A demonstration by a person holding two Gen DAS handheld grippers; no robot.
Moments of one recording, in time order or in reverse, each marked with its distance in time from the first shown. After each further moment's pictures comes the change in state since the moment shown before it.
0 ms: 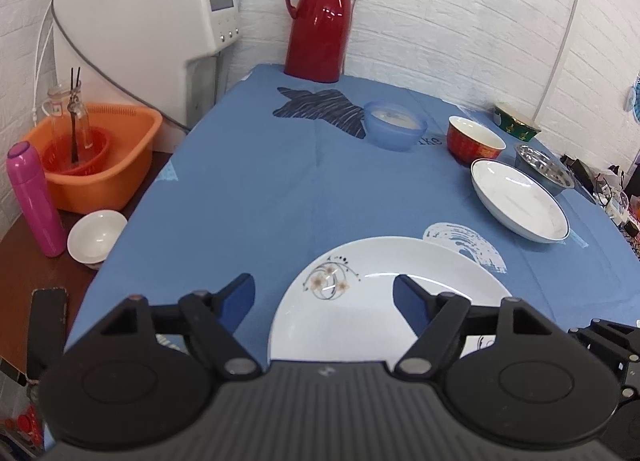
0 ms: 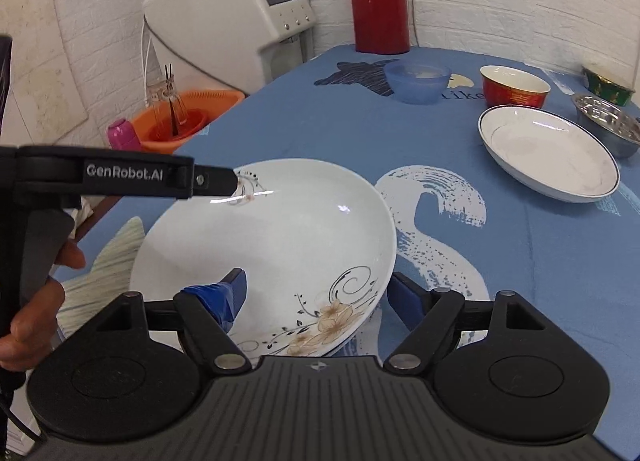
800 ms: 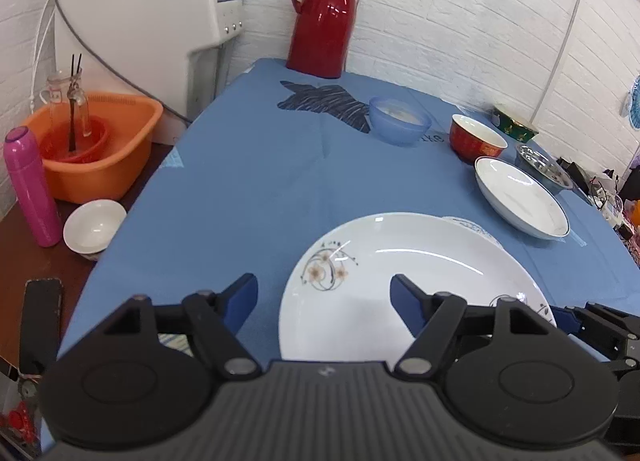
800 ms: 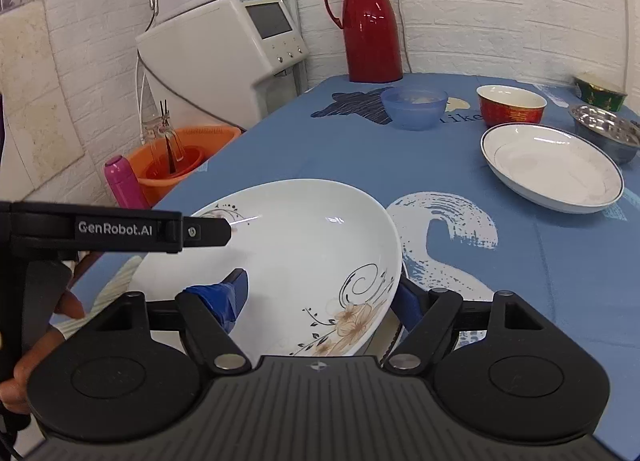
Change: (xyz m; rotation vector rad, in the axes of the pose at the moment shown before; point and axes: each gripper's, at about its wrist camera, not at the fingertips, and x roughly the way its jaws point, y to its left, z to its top) left arm 0.004 0.017 -0.008 -0.027 0.002 -0.027; right arm 0.011 0.015 0.000 -0.006 -0.084 -0.020
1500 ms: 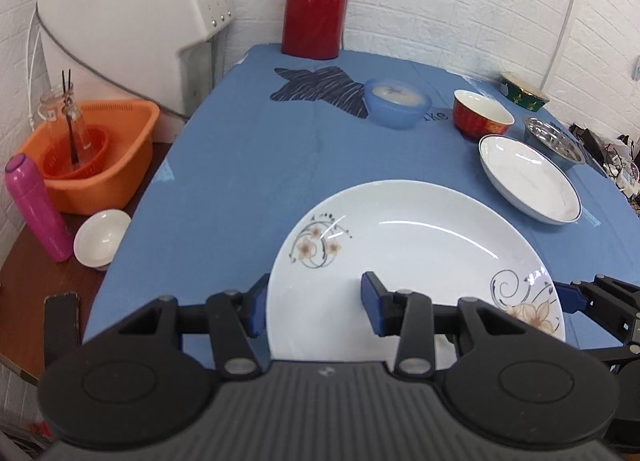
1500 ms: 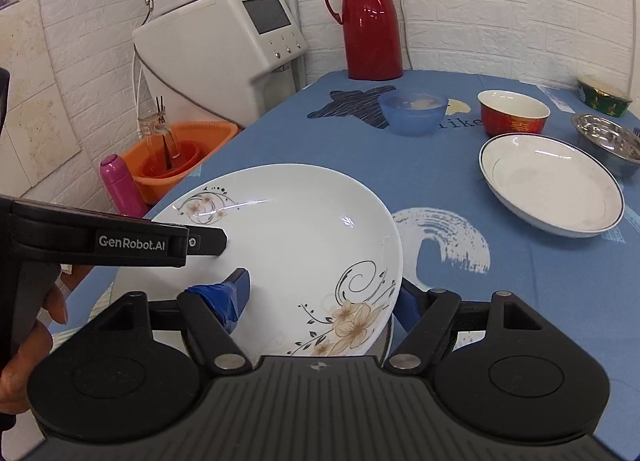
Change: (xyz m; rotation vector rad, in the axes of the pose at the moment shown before) left arm 0.010 -0.022 0.022 0.068 0.095 0.058; right arm 0.002 -0.010 0.021 0.011 0.030 0.008
